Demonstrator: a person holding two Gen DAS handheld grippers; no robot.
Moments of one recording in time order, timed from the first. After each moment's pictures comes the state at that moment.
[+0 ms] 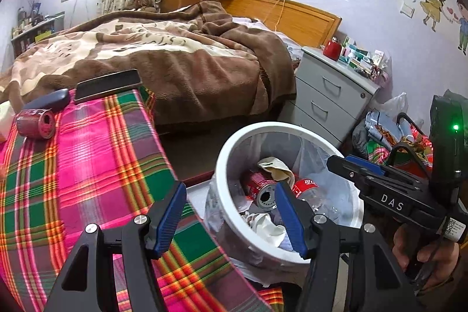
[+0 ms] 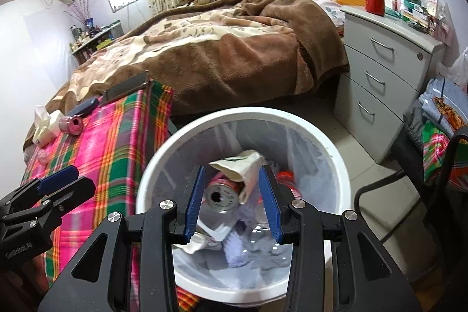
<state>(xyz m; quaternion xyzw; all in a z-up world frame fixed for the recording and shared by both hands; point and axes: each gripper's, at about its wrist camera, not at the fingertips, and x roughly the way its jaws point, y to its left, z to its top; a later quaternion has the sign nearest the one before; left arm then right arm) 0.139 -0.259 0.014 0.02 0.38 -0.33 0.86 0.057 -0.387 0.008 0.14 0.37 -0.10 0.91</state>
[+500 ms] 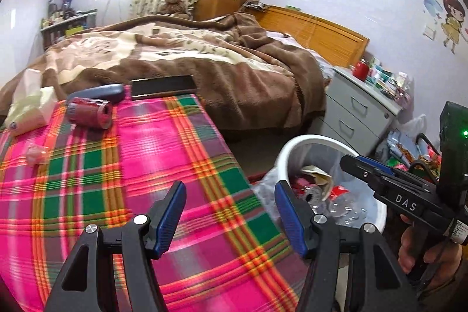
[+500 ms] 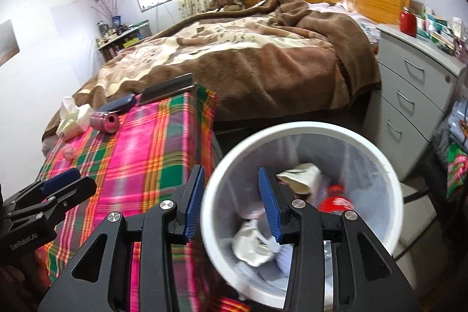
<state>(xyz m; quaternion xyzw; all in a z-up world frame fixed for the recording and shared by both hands) 0.148 -0.177 0.025 0.00 0.37 -0.26 0.89 0.080 -0.333 0.017 0.13 0.35 -0.04 0.93</state>
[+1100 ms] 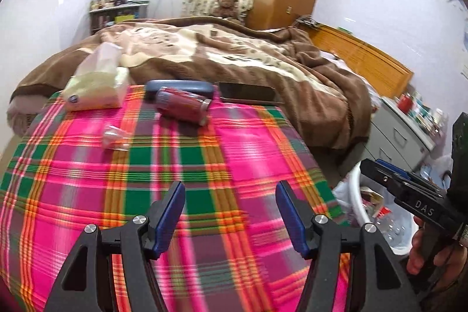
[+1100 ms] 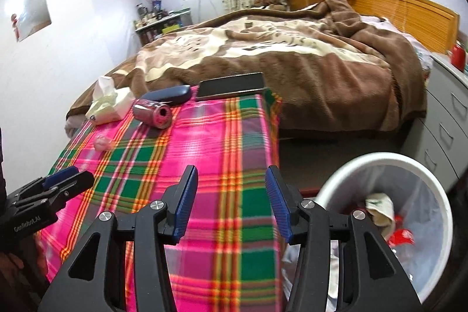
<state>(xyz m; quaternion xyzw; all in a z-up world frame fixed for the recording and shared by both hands) 0.183 -0.053 0.019 -0.05 0.37 -0.15 0.92 0.127 -0.260 0.024 0.08 0.35 0.04 0.93</state>
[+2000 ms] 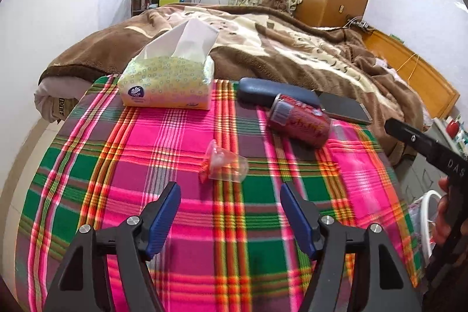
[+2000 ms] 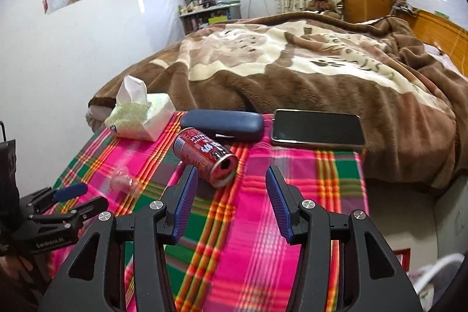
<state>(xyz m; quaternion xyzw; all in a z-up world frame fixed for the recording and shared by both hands) 0.282 0.050 -0.016 -0.05 0.41 -0.06 0.91 0.242 -0.173 0.029 0.03 0.35 0.14 0.93</state>
